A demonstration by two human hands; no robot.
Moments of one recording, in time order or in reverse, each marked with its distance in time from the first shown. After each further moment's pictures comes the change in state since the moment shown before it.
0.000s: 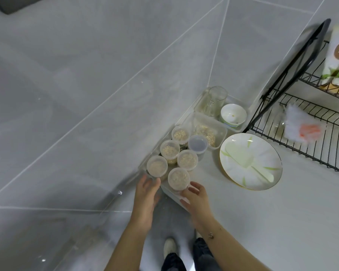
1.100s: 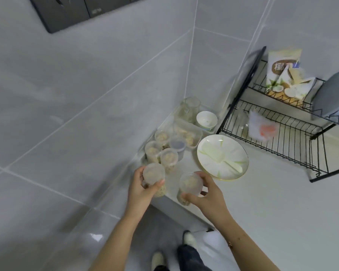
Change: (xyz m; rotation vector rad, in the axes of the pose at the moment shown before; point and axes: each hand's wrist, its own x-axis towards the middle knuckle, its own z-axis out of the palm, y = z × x) left_hand -0.043 0.008 0.013 0.358 -0.189 0.406; right_hand -0.088 -0.037 -0.076 -0.521 -0.013 -0.524
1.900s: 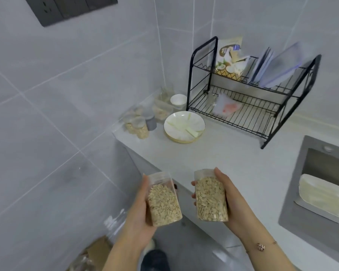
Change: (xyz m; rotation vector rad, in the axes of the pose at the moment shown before) left_hand -0.306 0.039 0.187 -0.712 0.016 -0.450; right_hand -0.197 0.065 -0.237 0.773 -0.364 0.383
